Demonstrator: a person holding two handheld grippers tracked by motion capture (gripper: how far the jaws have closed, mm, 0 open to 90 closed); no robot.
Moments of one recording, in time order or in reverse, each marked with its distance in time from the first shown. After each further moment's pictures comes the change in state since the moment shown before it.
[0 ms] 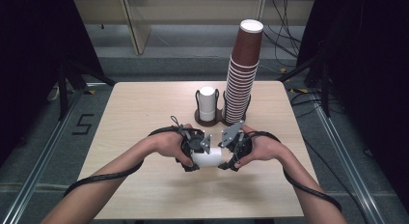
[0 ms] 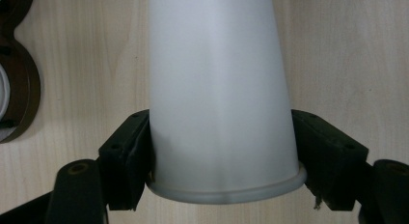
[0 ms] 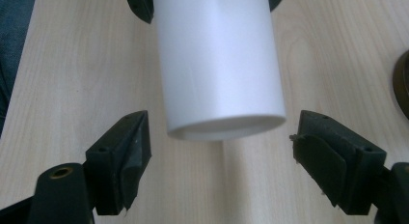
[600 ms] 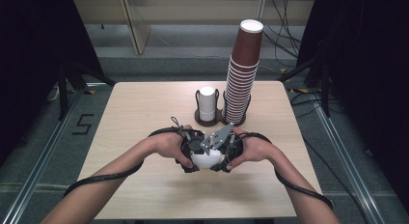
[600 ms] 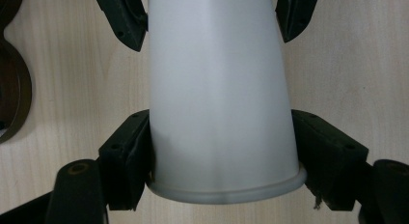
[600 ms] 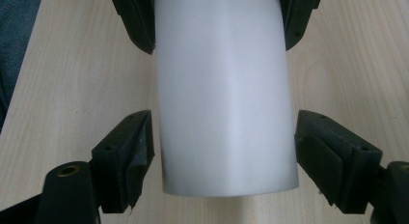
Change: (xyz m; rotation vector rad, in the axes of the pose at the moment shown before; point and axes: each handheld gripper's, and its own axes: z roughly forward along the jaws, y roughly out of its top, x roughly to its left) left arm -0.002 0.000 0.004 -0.029 -0.017 -0.002; right arm 0.007 0.015 0.016 0.033 0.020 0.038
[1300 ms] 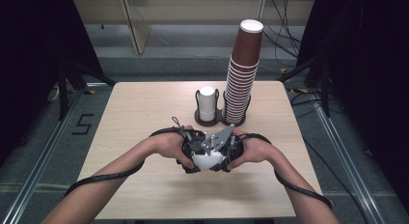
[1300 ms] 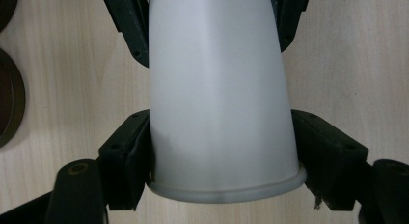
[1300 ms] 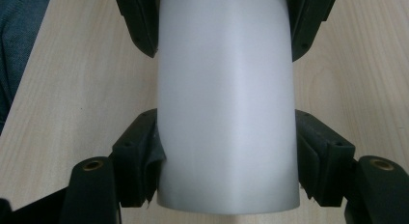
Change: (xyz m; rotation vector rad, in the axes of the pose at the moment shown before) left arm -0.005 0.001 -0.001 0.008 -0.015 -0.057; right arm -0.002 -0.002 0.005 -0.058 0.042 -0.093
